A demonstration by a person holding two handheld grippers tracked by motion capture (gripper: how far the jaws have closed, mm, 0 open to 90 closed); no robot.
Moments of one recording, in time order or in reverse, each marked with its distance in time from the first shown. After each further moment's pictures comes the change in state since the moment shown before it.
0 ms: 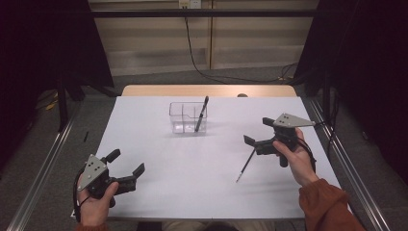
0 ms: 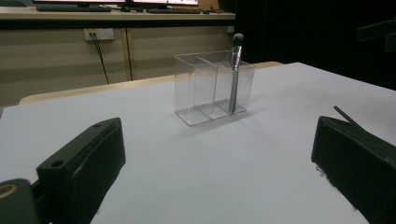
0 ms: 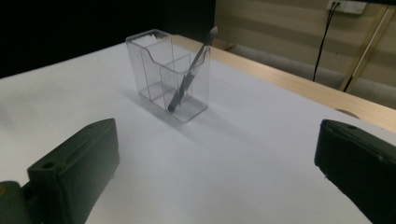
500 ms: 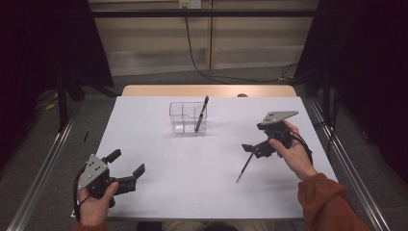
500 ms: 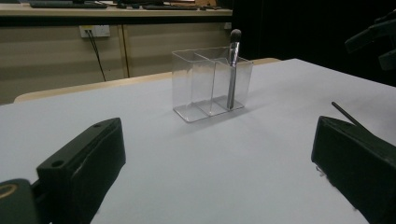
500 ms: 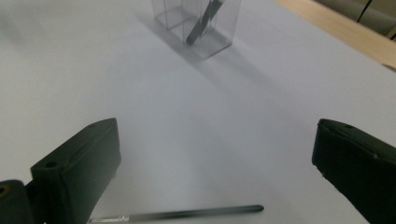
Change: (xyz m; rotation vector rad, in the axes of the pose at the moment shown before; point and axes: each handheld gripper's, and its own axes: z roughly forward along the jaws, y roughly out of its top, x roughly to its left) left arm 0.002 -0.001 0.001 0.016 -0.015 0.006; right arm -0.003 0.011 0.015 0.320 0.102 -0.102
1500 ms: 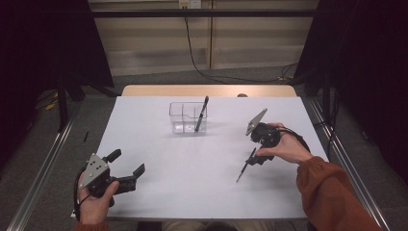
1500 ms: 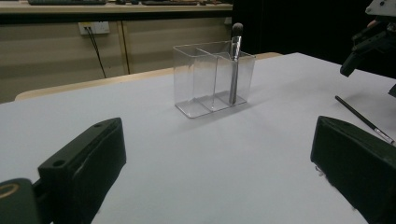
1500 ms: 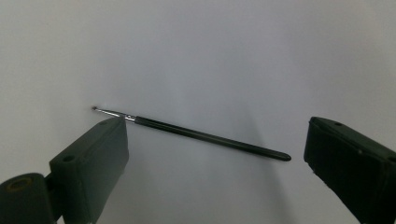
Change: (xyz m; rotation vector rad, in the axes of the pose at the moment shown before) left arm 0.002 -0.001 0.003 0.012 0.000 0.005; right arm -0.007 0.007 0.036 0.488 0.212 -0.231
